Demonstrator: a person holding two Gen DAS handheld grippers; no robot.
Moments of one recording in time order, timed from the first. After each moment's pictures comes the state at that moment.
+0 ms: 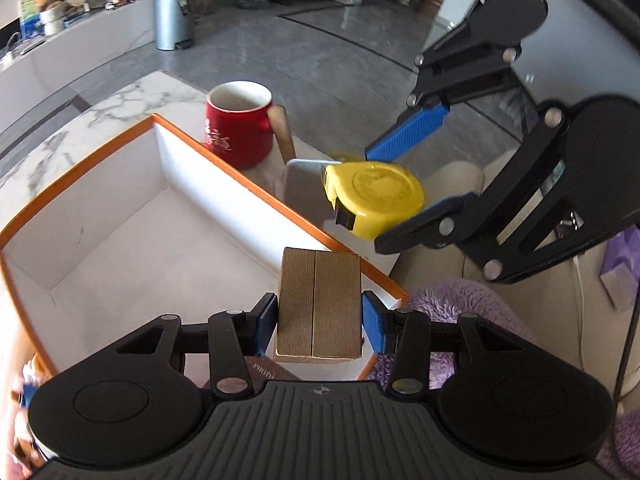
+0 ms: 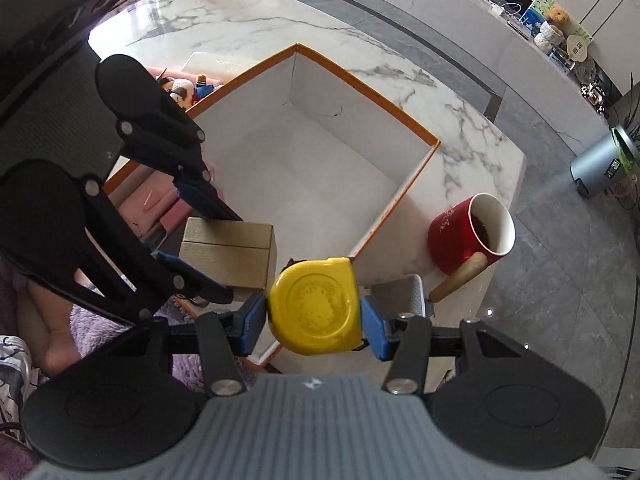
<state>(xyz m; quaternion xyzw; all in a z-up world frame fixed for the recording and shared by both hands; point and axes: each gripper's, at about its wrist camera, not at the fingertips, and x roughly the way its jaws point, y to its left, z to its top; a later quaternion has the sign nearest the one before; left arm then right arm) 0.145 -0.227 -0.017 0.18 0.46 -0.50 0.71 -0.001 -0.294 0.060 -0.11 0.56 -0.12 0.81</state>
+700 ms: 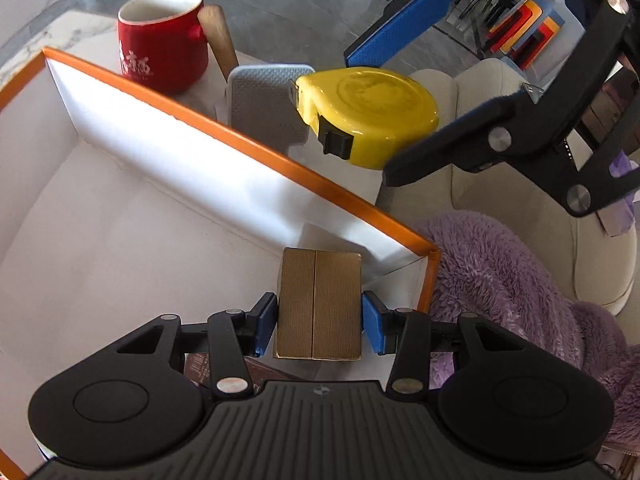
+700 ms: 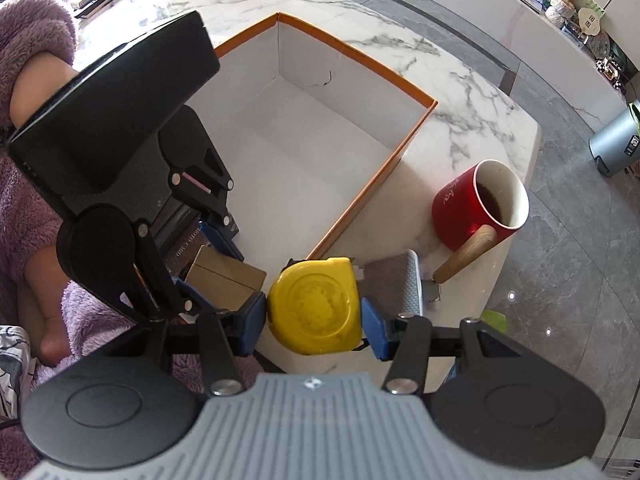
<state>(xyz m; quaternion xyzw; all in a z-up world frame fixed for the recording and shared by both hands) 0.172 -0.272 -0.089 0.24 0.53 -0.56 0.59 0.001 -0.327 0.040 -0.09 0.58 -0.10 0.80</state>
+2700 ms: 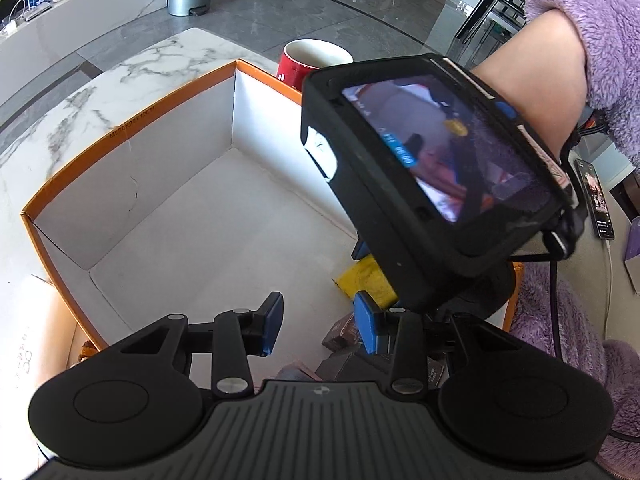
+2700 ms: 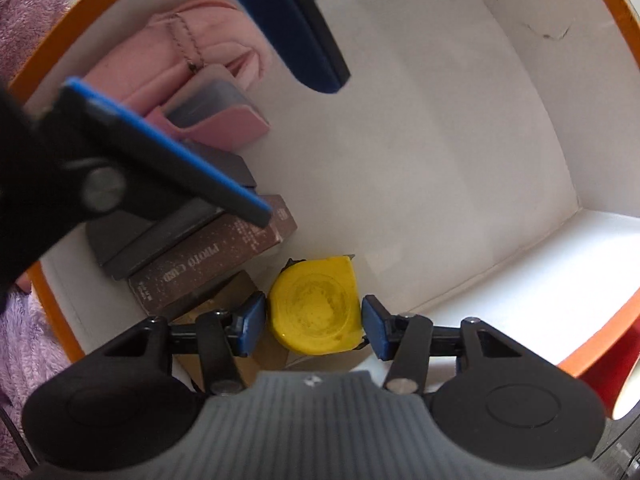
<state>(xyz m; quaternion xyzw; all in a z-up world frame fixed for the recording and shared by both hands) 0.226 -0.185 -0.050 0.19 0.50 -0.50 0.69 0.135 -0.319 -0.095 -0.16 0.76 0.06 0.63</state>
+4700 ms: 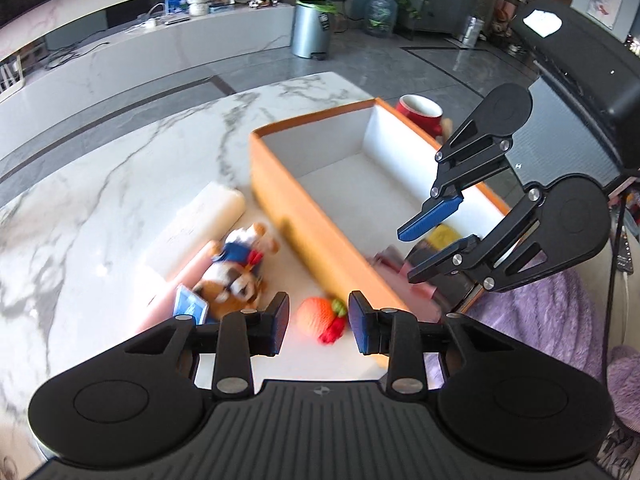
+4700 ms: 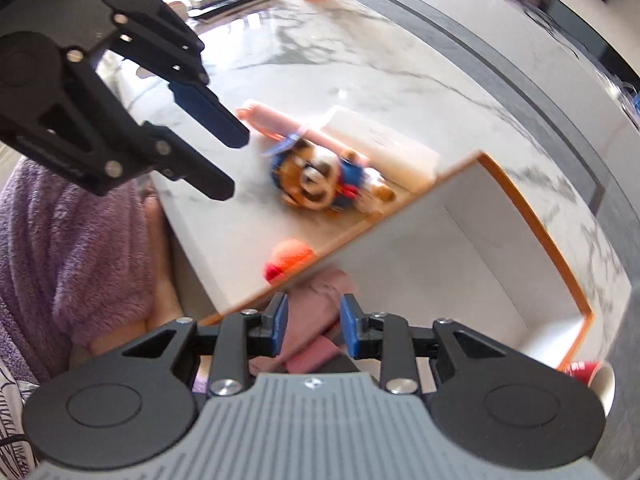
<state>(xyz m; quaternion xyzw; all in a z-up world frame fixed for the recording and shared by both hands) 0.157 -0.012 0.038 0.13 0.45 -0.37 0.80 0.152 -0.190 0.047 -0.20 0.54 0.09 0.81</state>
